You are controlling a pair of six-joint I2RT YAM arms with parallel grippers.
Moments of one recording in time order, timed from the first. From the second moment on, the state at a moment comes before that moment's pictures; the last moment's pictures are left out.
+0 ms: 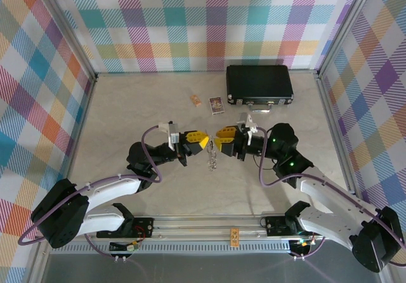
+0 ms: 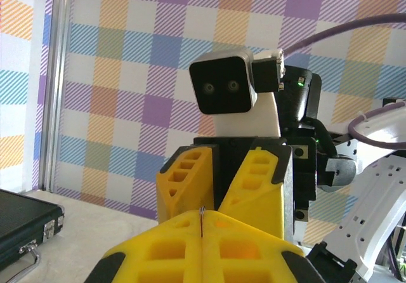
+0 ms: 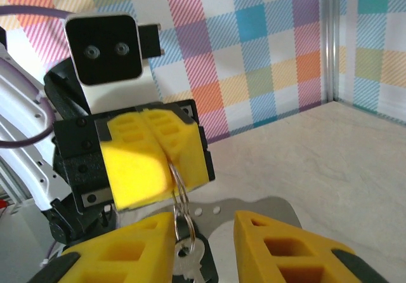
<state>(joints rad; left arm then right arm) -0.70 1.20 0.44 1.17 0.58 -0.39 0.63 0.96 0.63 0.34 -0.69 0.21</state>
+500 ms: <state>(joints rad) -0.70 1.21 0.45 1.18 0.59 -0.39 0.62 1.02 0.66 0.37 -0.82 0.25</state>
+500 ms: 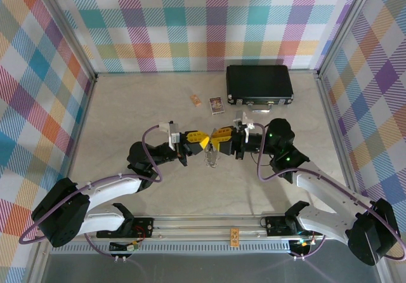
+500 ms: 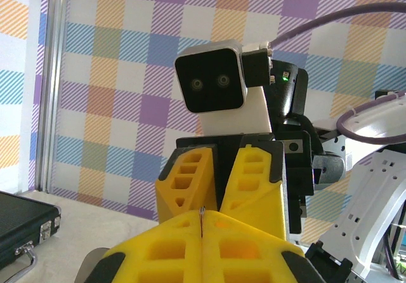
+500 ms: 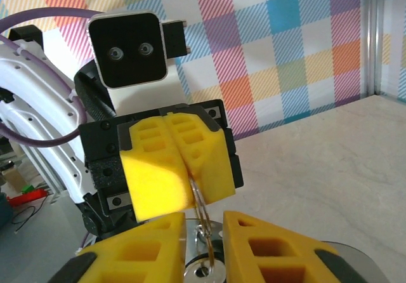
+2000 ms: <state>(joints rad) -0.69 0.97 0.48 0.50 0.57 -0.04 0.65 1.18 1.11 -0.66 -0.64 -0.39</state>
